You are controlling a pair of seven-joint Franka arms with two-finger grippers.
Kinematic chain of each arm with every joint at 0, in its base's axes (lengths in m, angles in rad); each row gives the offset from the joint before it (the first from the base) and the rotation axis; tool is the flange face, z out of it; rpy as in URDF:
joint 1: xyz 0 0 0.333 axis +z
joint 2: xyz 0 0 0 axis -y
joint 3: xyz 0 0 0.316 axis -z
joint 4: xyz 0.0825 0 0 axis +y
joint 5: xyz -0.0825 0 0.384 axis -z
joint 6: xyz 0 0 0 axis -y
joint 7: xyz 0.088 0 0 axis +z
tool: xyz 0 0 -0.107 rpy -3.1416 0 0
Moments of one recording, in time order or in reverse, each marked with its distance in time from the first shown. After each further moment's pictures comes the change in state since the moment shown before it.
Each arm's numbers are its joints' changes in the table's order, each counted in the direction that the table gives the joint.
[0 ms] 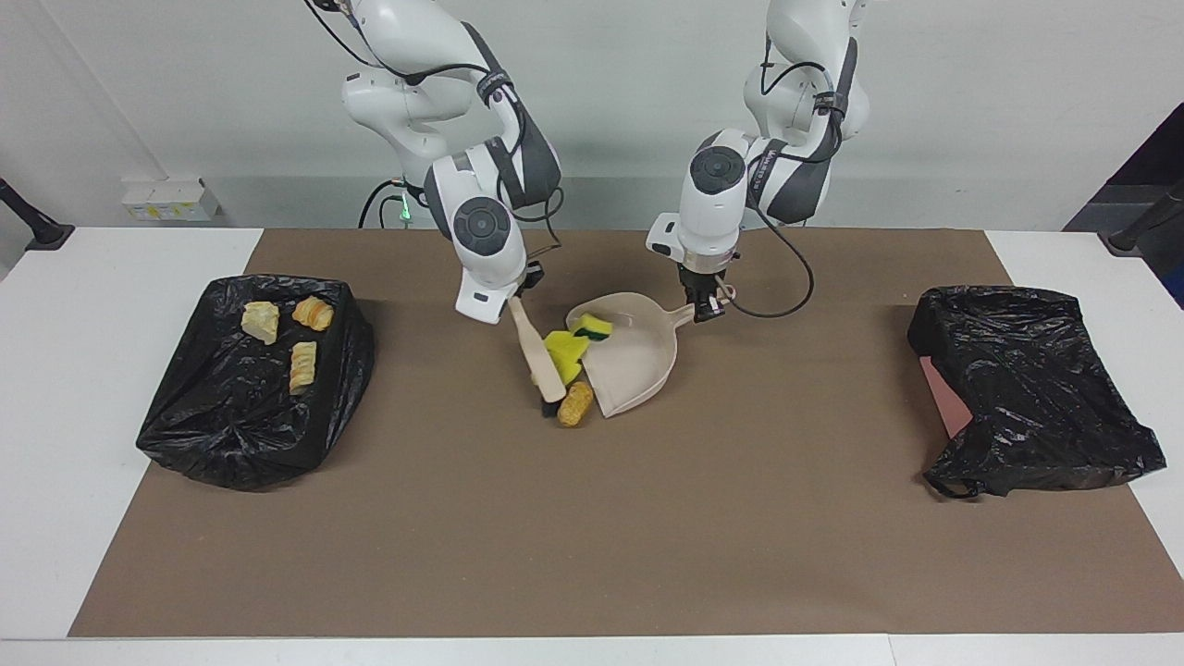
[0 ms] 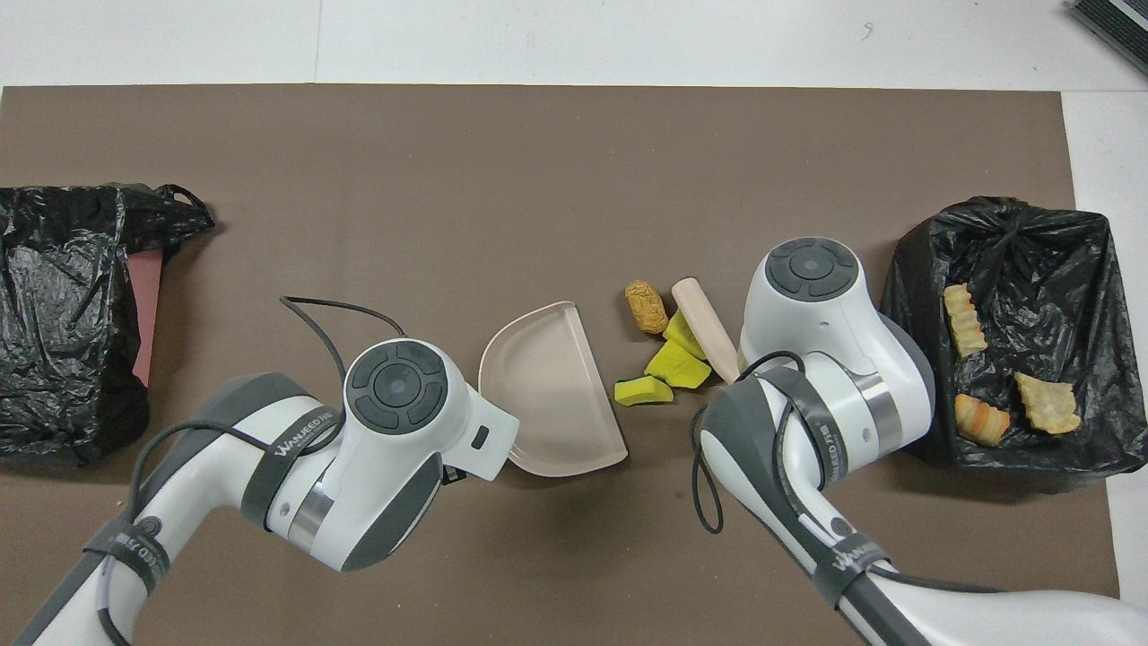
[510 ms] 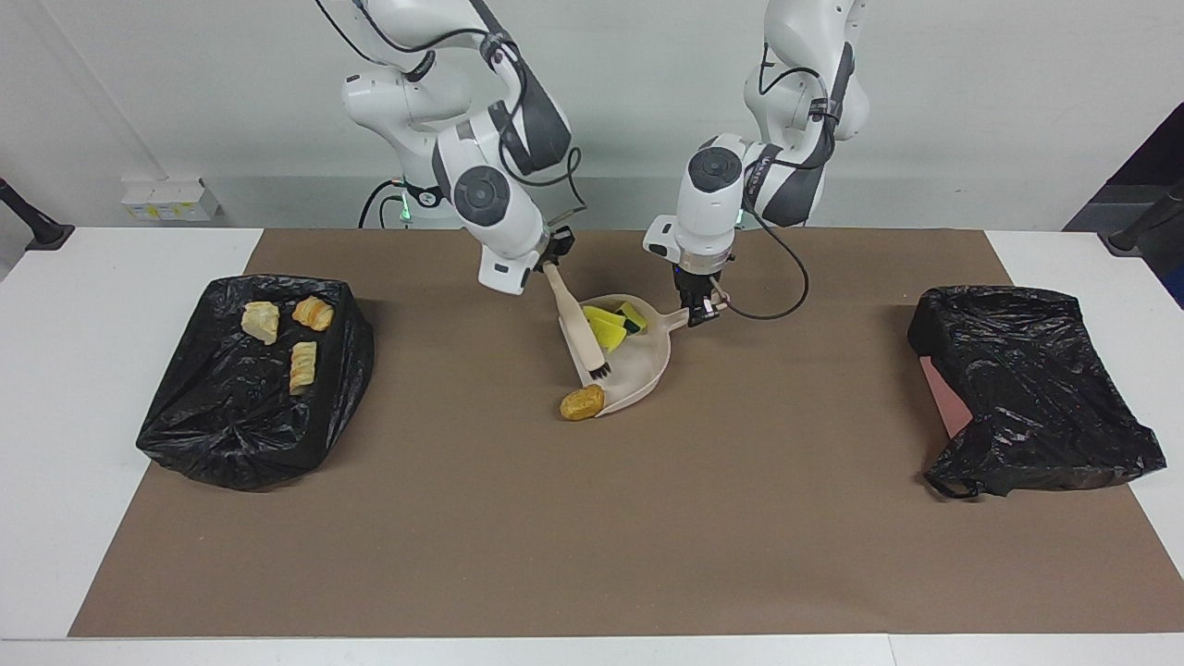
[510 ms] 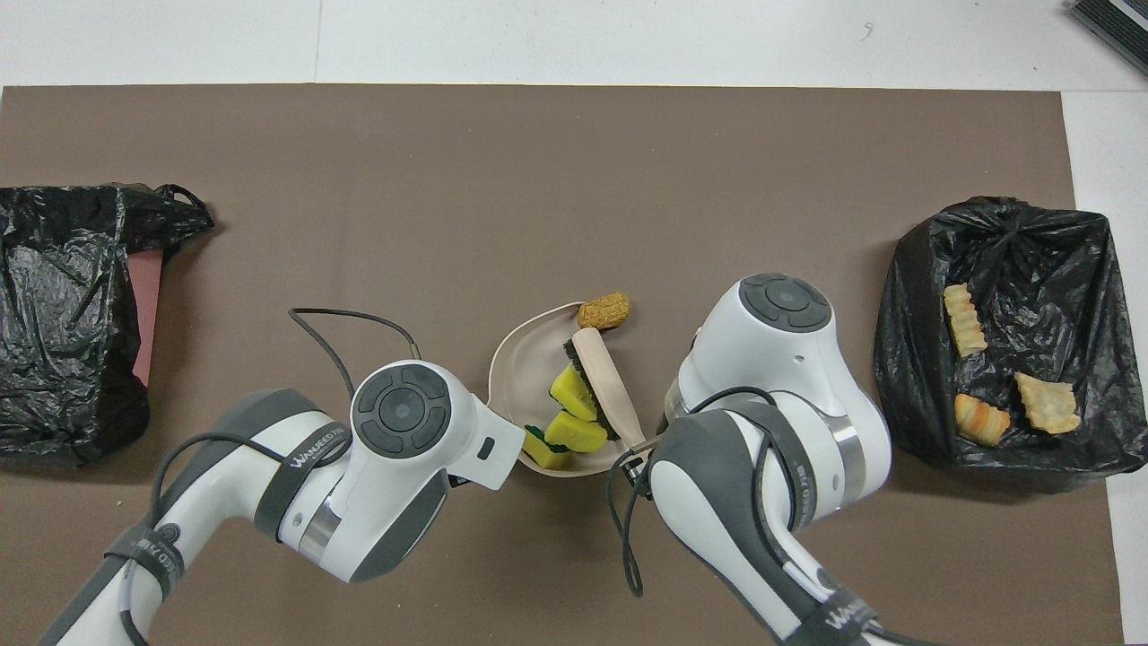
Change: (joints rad) left arm -0.006 0.009 -0.002 0.046 0.000 0.081 0.004; right arm -0.024 0.110 0.014 -0.038 -0.131 -0.123 0.003
